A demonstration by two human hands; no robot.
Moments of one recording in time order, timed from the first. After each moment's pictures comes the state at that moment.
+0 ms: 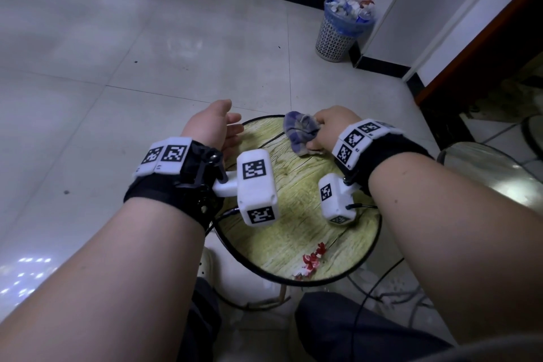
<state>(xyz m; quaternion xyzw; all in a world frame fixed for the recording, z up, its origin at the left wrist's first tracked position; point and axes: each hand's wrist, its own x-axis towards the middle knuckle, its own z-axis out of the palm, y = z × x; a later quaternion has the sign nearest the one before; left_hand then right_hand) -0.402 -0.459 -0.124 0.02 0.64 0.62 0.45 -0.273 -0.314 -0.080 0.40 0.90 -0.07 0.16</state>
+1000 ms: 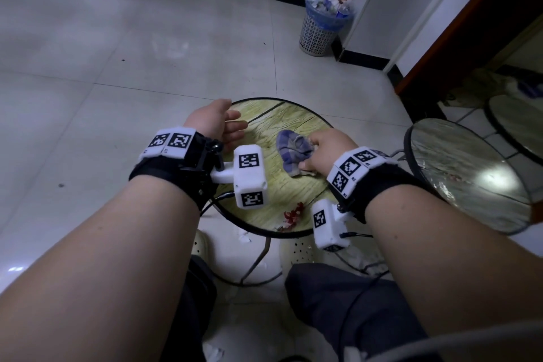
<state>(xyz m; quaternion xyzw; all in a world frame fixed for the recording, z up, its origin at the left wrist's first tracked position) -0.362 -0.477 -0.116 0.06 0.63 0.60 0.49 -0.191 -0.375 -0.093 0.45 0.87 -0.18 0.07</state>
